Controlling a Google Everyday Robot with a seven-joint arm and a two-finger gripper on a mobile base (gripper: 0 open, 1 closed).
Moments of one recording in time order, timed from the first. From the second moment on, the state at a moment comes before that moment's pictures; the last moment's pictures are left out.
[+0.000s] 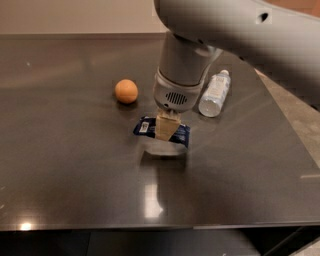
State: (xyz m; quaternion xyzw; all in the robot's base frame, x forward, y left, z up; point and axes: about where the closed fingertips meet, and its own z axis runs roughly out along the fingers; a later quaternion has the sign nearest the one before) arm 0.469 -0.011 0.886 -0.66 0.75 0.05 0.10
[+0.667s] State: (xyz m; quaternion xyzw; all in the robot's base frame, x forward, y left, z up) arm 0.468 -0.036 0.946 -0.65 0.74 0.08 0.14
